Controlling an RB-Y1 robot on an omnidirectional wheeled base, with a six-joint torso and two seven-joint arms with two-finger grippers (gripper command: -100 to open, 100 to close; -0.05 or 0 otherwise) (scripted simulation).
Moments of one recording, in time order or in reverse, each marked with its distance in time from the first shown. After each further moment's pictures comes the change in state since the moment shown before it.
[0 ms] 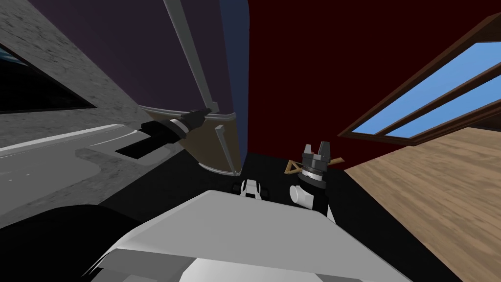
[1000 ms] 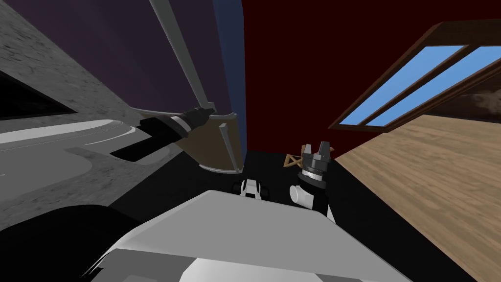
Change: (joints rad) left arm 0.048 0.095 0.066 -0.075 -0.057 0.032 0.103; right arm -0.001 0.000 0.000 0.000 0.000 0.000 0.000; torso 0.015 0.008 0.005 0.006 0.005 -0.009
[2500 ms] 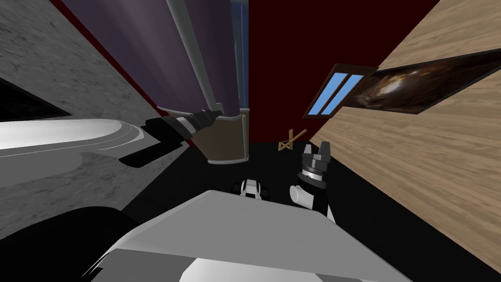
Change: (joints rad) left arm 0.199 0.157 0.143 -0.050 -0.240 -0.007 0.329; right arm 0.000 0.000 0.000 0.000 0.000 0.000 0.000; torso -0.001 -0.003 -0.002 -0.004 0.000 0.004
